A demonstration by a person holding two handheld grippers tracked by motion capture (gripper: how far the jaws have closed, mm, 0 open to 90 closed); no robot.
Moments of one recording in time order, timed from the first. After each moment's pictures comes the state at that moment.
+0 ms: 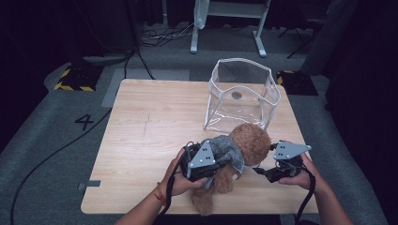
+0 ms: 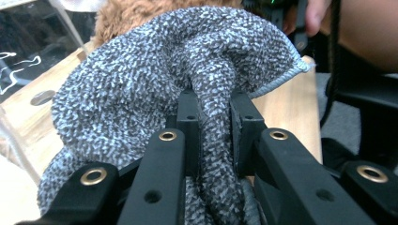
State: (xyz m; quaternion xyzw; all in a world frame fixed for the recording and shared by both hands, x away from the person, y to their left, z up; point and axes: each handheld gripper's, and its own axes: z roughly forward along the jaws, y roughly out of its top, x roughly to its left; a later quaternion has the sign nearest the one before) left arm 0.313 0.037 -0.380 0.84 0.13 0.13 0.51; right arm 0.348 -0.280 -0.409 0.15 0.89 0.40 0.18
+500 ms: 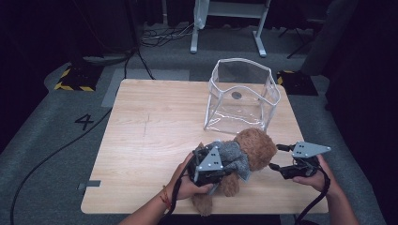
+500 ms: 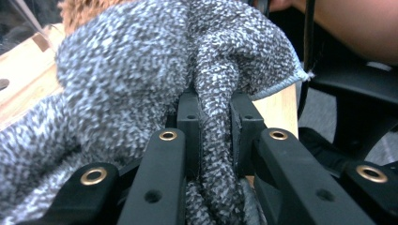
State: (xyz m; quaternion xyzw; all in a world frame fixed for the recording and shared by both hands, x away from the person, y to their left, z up) left arm 0.306 0.010 -0.397 0.86 0.11 0.10 0.49; right arm 0.351 -0.333 -0.418 0.21 0.87 0.40 0.20
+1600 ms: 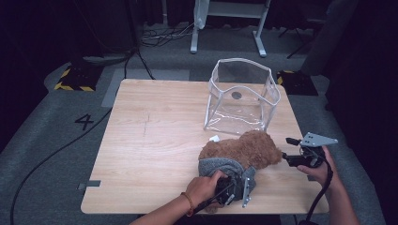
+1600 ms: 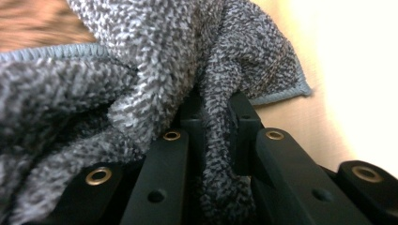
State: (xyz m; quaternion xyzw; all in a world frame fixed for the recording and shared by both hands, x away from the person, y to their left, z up) left arm 0.286 -0.068 -0.472 0.94 0.00 0.24 0.24; right arm 0.382 -0.369 -0.433 0.31 0.83 0.41 0.22
